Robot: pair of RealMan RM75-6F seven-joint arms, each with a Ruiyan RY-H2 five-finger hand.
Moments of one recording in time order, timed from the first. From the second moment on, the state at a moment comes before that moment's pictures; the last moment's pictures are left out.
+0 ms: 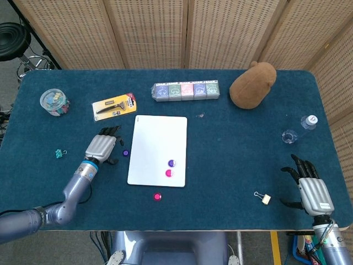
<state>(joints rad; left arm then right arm) -0.79 -1.48 -0.20 -1.46 0.78 0.83 0.47 0.27 -1.12 -0.10 -1.68 -1.36 1.43 0.02</state>
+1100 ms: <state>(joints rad) -0.89 -1.59 -0.17 -1.35 0.63 0.83 0.49 0.21 -1.10 -0.01 -1.67 -1.39 1.35 0.07</state>
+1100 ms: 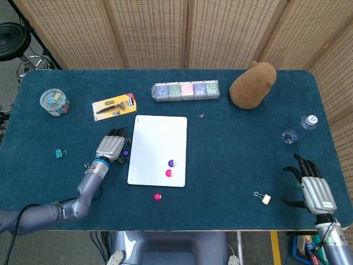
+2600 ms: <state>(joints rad) -0.94 -1.55 -0.18 -1.51 0.62 0.87 0.54 0.18 -1.08 0.03 -1.67 -1.41 1.32 0.11</state>
